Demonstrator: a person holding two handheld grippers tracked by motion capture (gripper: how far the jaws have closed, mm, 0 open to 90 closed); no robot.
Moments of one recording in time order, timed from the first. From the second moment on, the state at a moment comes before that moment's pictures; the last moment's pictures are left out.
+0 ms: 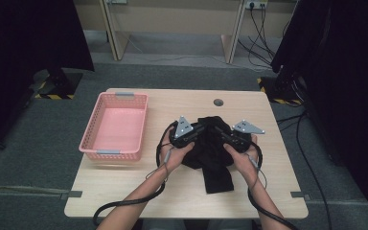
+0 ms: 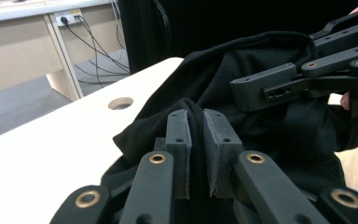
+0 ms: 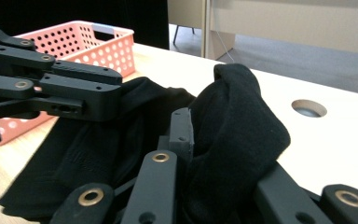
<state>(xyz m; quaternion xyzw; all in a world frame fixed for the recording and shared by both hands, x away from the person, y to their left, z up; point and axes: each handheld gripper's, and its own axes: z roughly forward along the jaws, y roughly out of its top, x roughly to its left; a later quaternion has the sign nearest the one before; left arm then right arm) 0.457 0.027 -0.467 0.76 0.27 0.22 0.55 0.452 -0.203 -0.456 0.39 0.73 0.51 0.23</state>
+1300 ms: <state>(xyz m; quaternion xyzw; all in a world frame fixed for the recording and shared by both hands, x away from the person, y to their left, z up) 0.454 0.013 -0.503 0.78 0.28 0.20 0.53 0.453 -0.202 -0.500 0.42 0.75 0.46 0.22</state>
